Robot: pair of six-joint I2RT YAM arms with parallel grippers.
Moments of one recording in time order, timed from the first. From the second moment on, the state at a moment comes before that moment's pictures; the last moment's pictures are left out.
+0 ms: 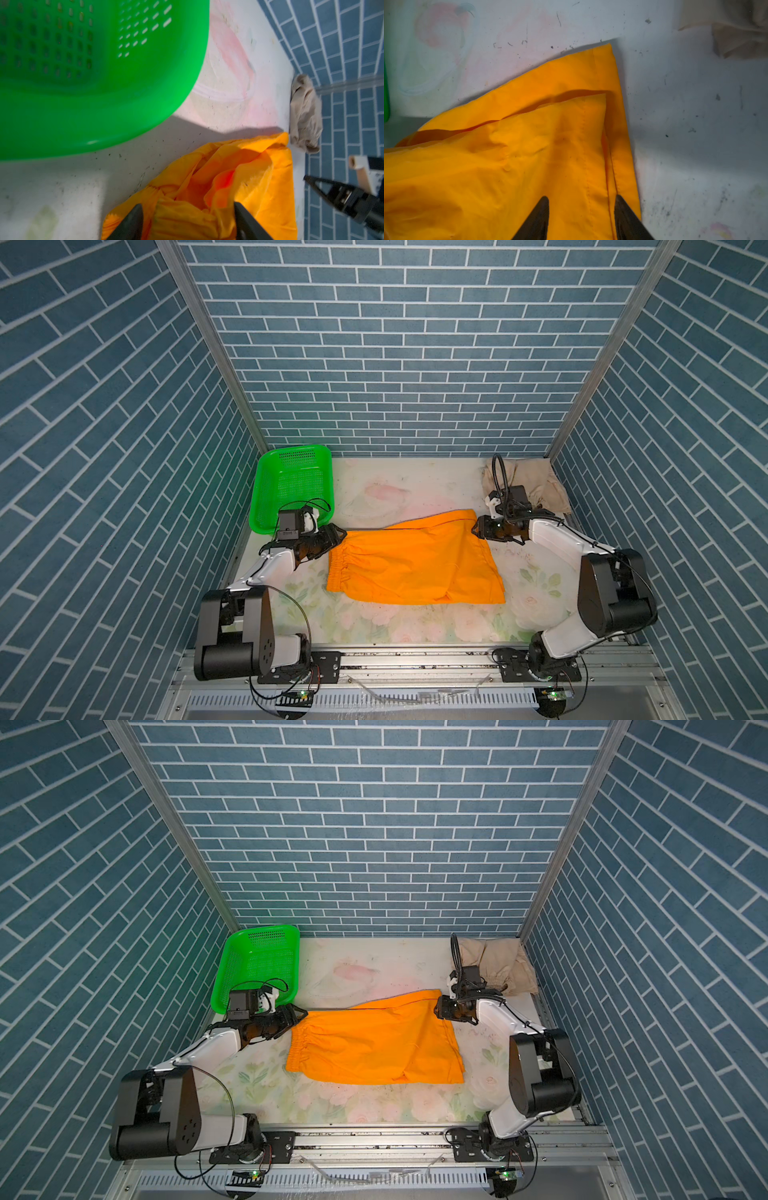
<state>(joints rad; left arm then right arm) 0.06 1.35 0.66 -0.20 0.53 -0.49 0.24 1.61 1.01 -0.47 -0.26 0.24</state>
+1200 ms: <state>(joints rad) -0.02 1.43 1.03 -0.84 0.16 -0.35 0.35 1.72 1.24 -0.56 0.01 0.08</state>
